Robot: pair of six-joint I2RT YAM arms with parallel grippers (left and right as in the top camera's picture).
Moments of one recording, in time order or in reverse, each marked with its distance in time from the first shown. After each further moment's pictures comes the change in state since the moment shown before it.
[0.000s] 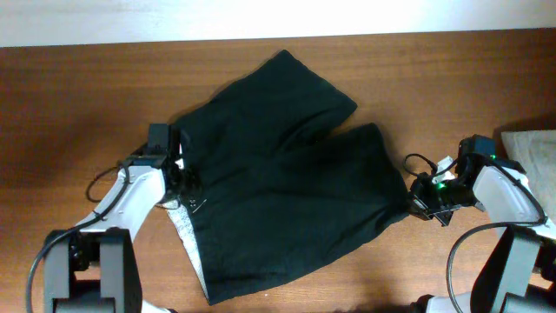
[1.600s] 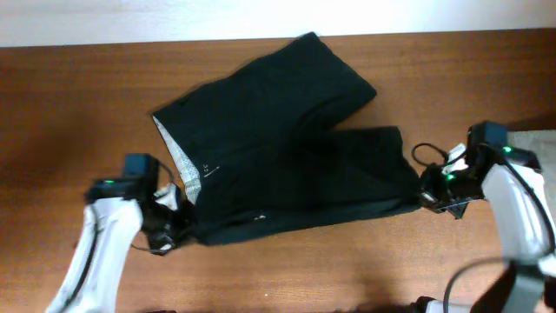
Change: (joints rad) left arm 0.096 -0.330 -0.023 -0.637 0.391 -0.096; right arm 0.027 -0.147 0.145 -0.188 0.114 0.014
